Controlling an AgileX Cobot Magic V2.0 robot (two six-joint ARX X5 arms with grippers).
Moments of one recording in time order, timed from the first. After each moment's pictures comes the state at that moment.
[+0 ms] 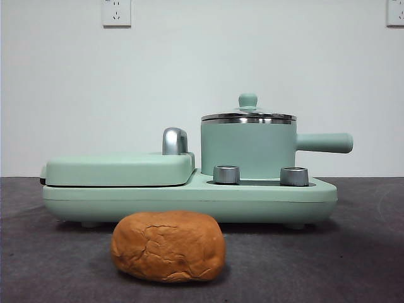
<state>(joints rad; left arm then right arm) 0.00 0.01 0.03 -0.03 0.08 -0.52 0.07 0.01 0.02 -0.07 -0.11 0.21</state>
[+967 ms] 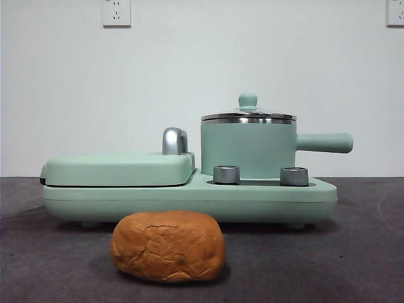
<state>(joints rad) 0.00 0.51 0.70 -0.39 0.41 -0.15 0.07 0.44 0.68 -0.40 -0.37 0.12</state>
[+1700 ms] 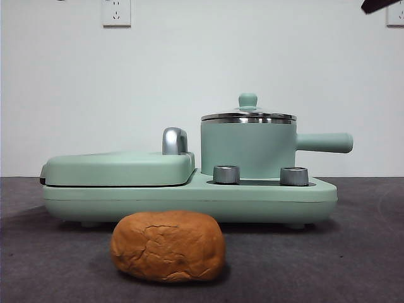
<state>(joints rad) -0.24 0.87 0.92 -0.41 0.46 0.26 0.28 0.81 0.89 -0.54 -0.26 -0.29</state>
